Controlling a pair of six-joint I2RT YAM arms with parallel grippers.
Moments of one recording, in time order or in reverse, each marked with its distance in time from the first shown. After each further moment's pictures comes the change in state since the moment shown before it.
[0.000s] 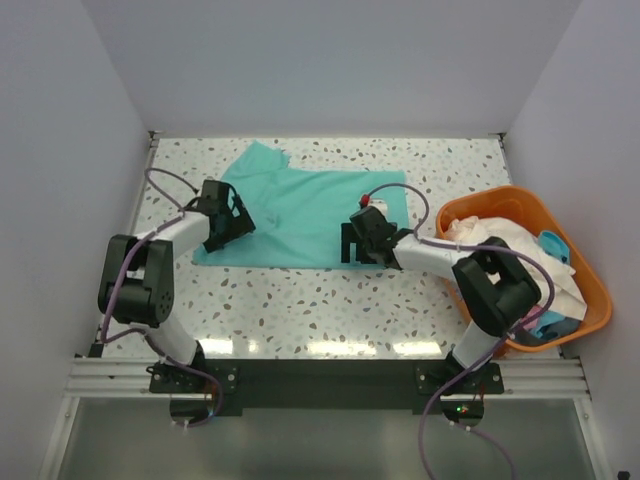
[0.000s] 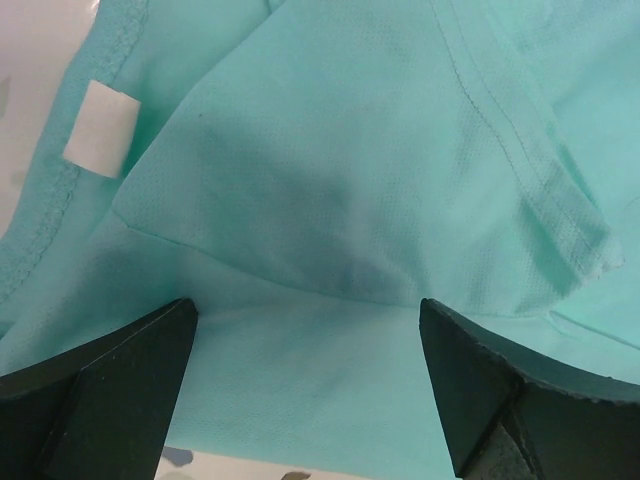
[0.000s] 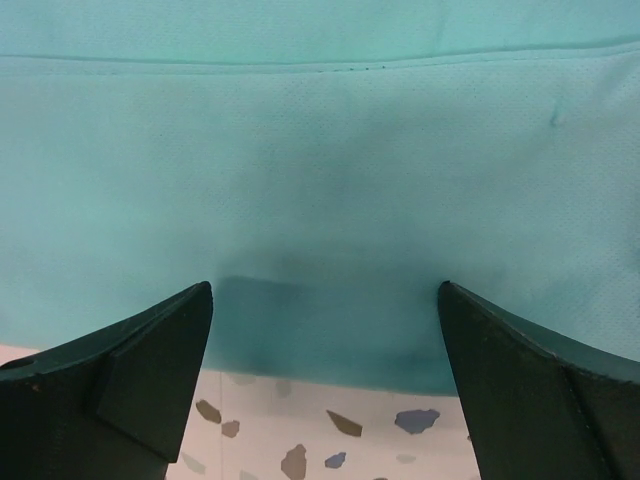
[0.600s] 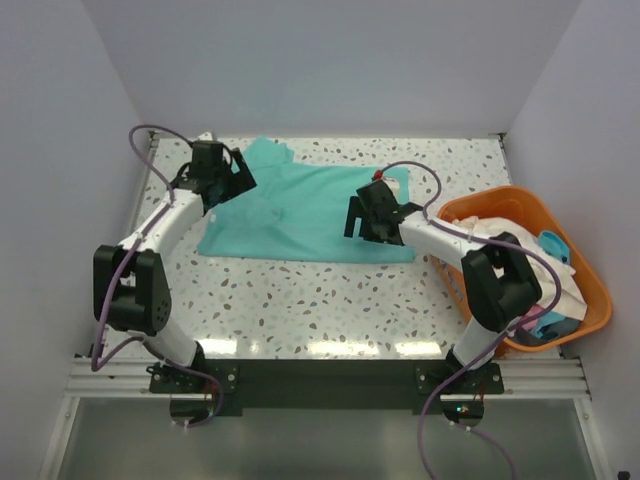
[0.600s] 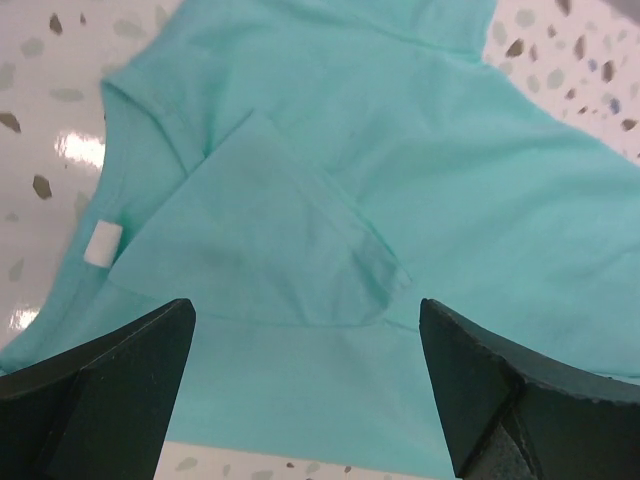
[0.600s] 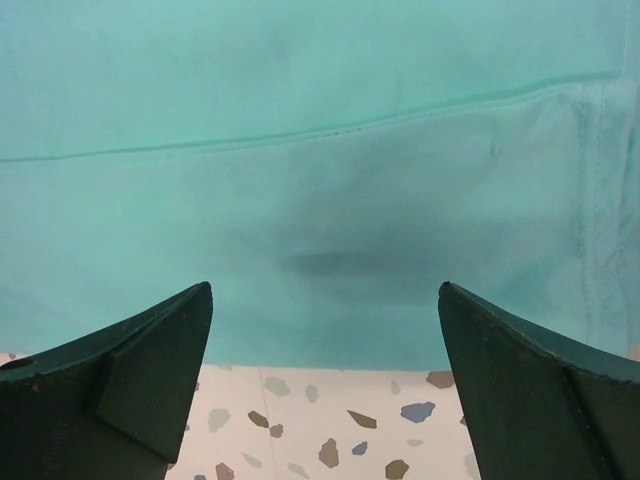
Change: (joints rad) left arm -0.004 -0.090 0.270 -0.029 -0.021 0.051; right arm -0.068 -0.008 0.180 -0.192 0.009 0.098
